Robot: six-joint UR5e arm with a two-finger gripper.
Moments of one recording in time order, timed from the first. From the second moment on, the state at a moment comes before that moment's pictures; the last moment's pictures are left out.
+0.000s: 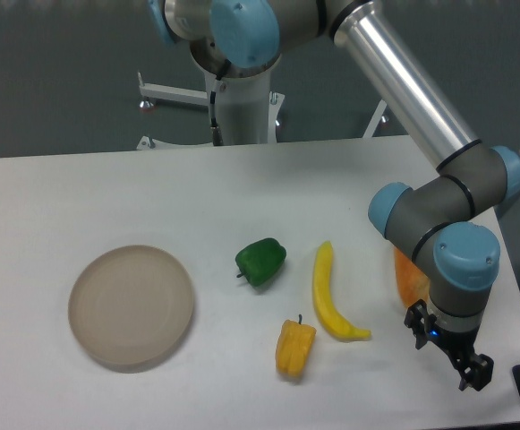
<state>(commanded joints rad) 2.38 -2.53 -0.77 -1.12 1.57 1.49</state>
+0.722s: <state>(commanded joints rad) 2.37 -2.34 -1.01 -1.12 1.56 1.29</state>
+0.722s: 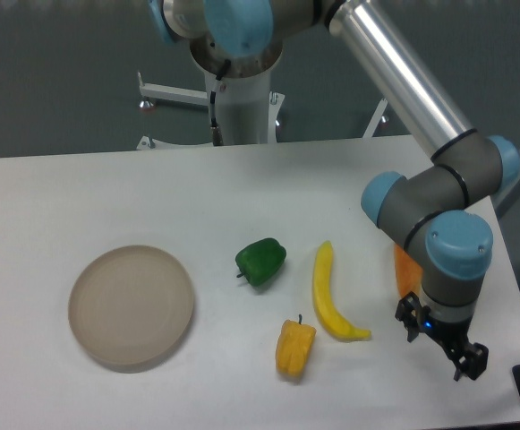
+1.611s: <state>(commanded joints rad) 2.36 -2.06 -1.43 -1.14 1.45 0.91</state>
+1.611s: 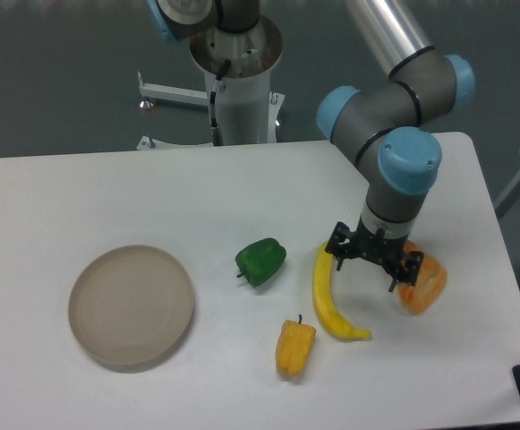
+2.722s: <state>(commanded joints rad) 2.24 -1.95 -1.69 -1.03 1.37 1.05</state>
